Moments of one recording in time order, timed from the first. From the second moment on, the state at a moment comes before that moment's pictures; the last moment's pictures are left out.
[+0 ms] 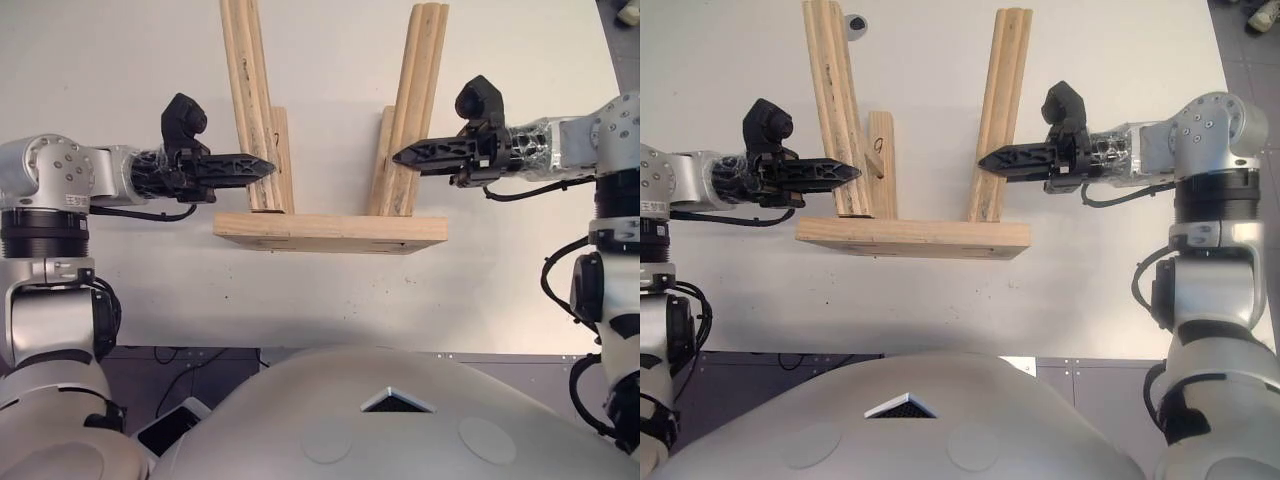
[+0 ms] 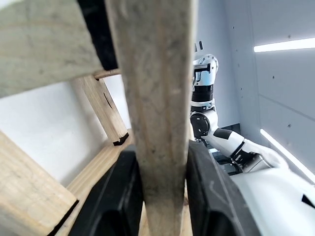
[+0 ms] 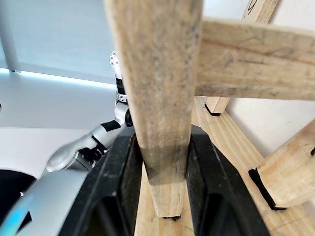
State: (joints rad) left arm -0.48 0.75 -0.06 0.33 -0.96 1.44 -1.28; right arm -0.72 -0.60 0.12 0.49 1.04 1.61 1.01
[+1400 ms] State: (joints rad) left arm 0.36 0.89 0.34 -0.18 -0.62 0.53 -1.38; right arm 0.17 -0.78 0.00 -0.16 0.57 0.38 1.31
